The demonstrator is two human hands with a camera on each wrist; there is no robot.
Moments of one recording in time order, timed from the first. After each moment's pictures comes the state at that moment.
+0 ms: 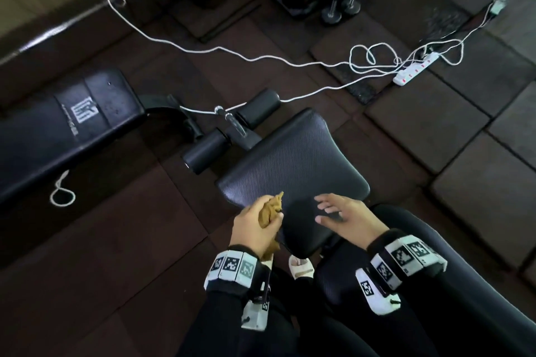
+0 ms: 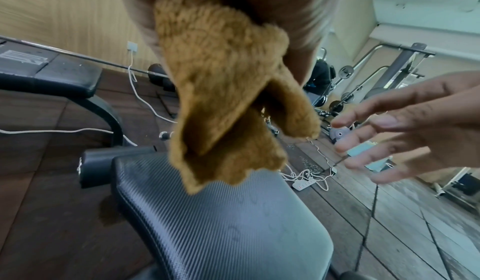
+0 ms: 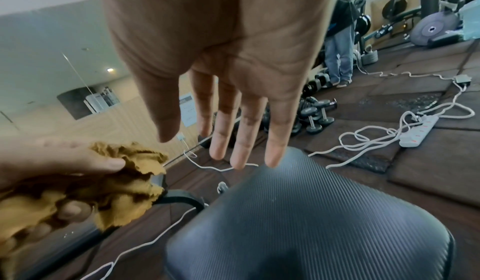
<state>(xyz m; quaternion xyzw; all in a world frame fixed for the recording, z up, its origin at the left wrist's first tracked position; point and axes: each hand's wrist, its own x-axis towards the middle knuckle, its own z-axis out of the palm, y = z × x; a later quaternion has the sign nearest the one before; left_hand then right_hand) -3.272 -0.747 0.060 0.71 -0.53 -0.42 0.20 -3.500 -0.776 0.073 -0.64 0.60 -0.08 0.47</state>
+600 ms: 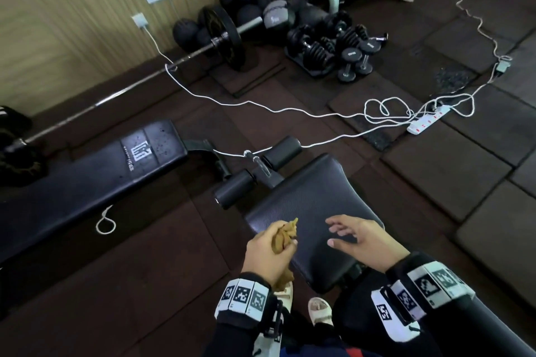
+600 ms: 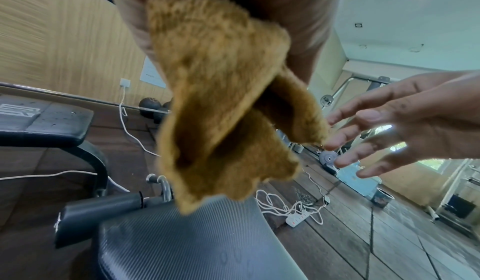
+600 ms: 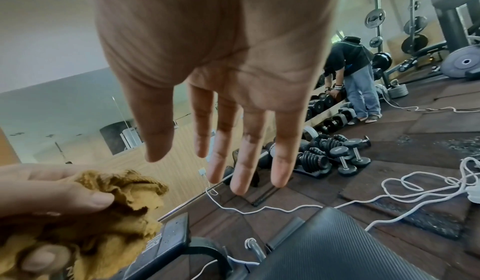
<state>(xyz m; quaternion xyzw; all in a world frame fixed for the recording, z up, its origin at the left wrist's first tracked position) -3.261 -0.728 0.156 0.71 -0.54 -0.38 0.26 -3.486 -0.775 0.166 -0.69 0.55 -0.11 0.46</state>
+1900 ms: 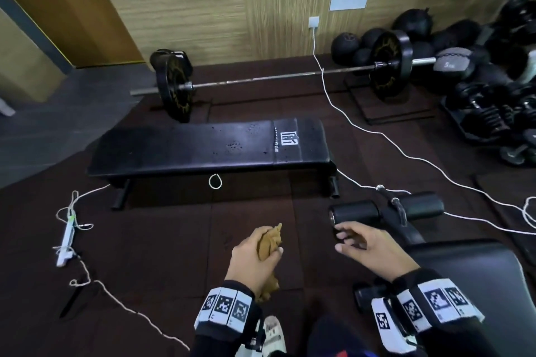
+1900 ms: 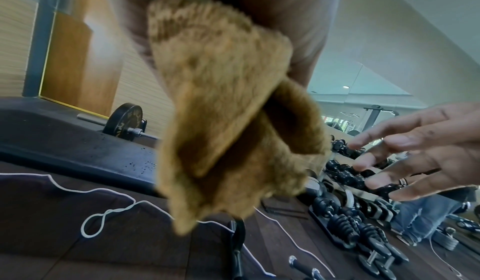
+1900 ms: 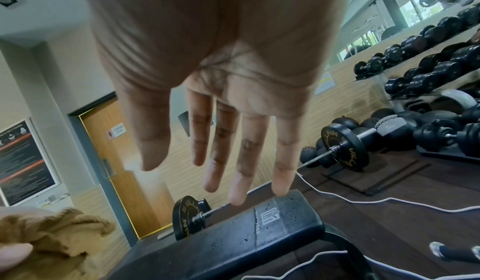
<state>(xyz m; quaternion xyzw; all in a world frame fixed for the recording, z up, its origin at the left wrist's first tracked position) -2.883 -0.600 0.188 0.82 -0.35 -0.30 0.34 -3.084 -0.771 0.182 -0.77 0.39 -0.05 0.49</state>
